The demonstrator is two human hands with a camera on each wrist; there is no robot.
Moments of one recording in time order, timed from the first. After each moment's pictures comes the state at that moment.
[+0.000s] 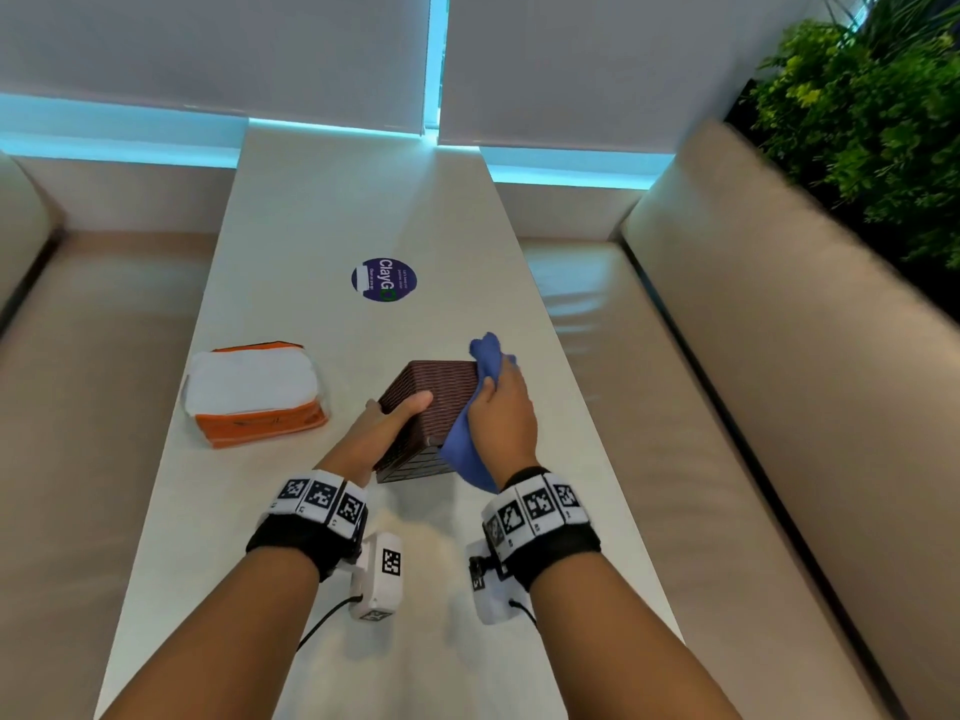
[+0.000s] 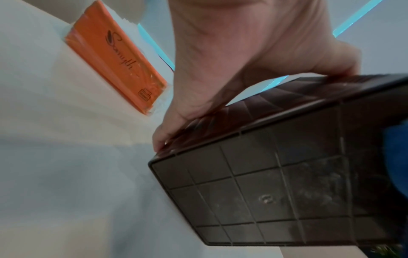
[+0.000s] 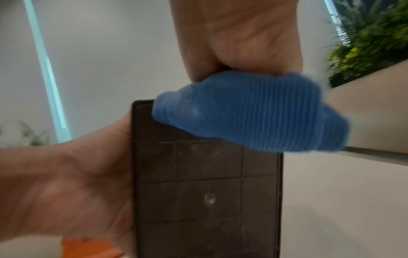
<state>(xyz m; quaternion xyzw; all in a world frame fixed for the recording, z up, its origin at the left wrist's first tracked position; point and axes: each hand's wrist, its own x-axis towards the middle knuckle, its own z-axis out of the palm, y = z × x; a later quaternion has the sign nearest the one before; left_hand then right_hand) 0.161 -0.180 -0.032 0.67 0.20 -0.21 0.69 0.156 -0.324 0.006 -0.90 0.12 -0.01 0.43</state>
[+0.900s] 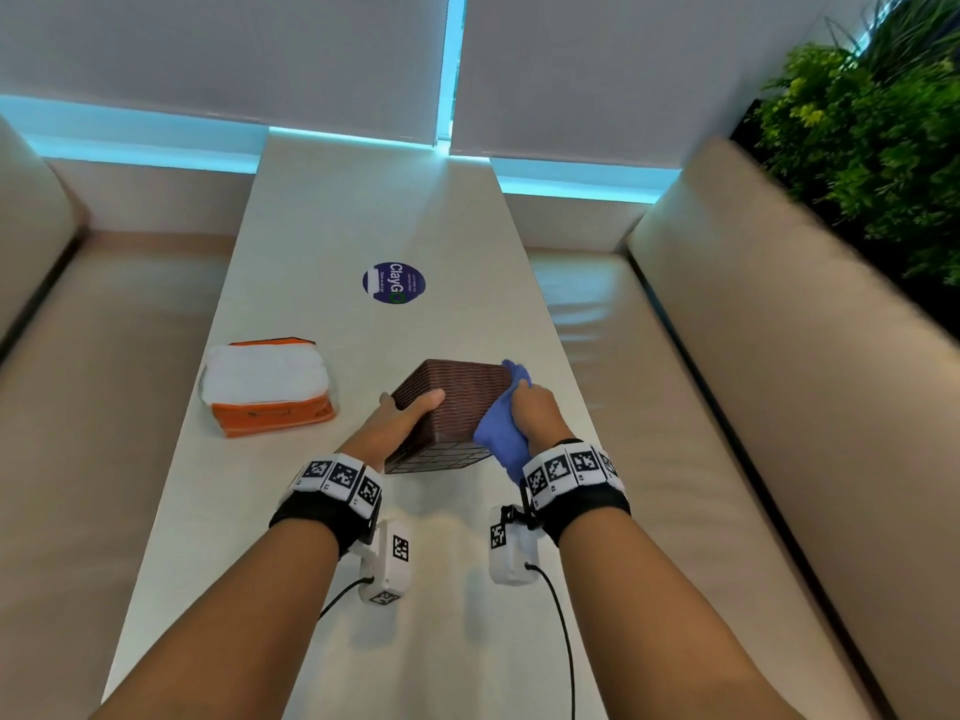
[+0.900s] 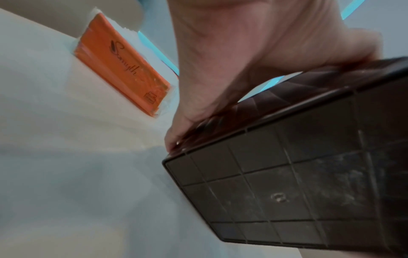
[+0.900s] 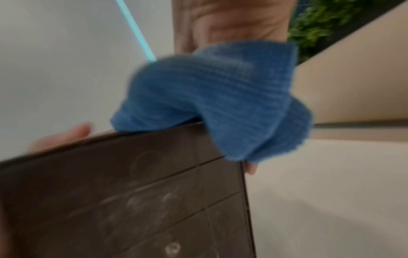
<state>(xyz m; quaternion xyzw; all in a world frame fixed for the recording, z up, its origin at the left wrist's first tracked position) 0.151 -0.184 -0.015 0.70 0.19 -0.21 0.66 0.173 -0.360 0.012 -0.82 0.20 0.15 0.51</state>
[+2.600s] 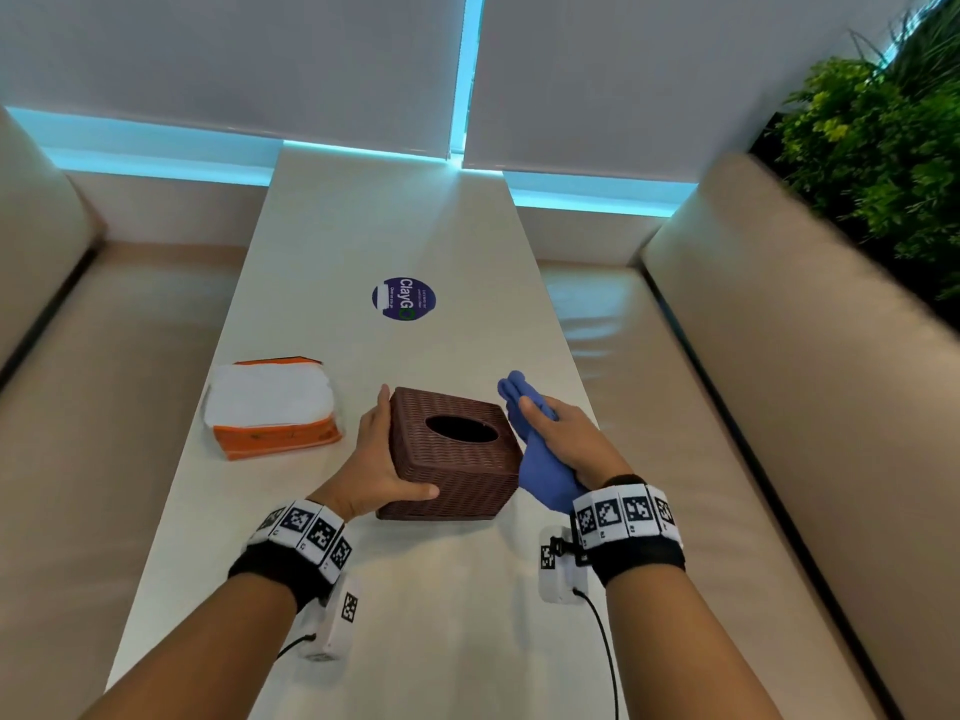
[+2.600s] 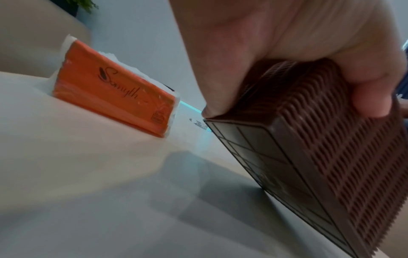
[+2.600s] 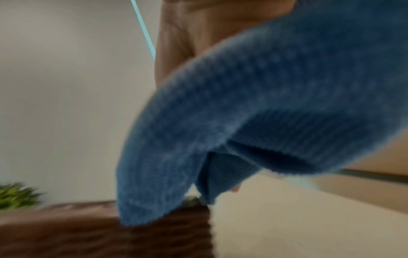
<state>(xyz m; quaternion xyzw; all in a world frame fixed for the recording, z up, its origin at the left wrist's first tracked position) 0.148 -0.154 -0.049 0.83 -0.02 -0.15 0.53 0.183 -0.399 0.009 -0.83 0.04 0.18 0.53</state>
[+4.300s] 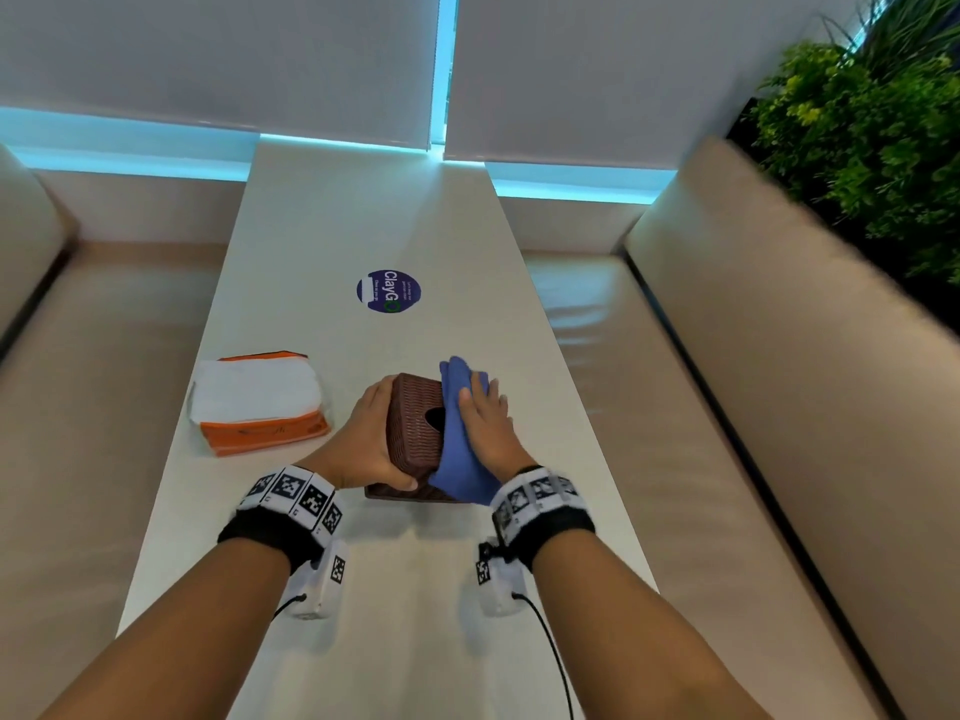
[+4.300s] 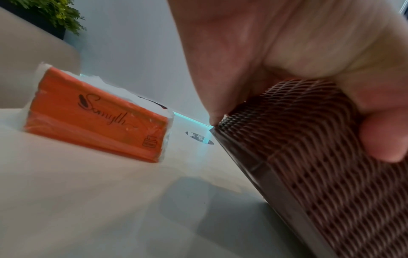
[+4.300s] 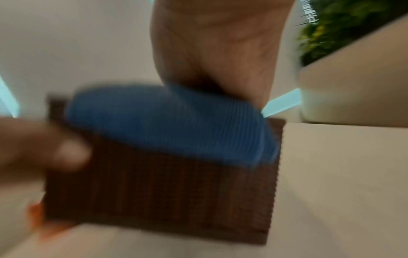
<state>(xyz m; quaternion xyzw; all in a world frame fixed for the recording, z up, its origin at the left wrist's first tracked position) 0.171 -0.147 -0.046 0.88 -0.16 -0.09 0.44 0.175 -0.330 -0.019 -0.89 0.02 0.16 0.42</state>
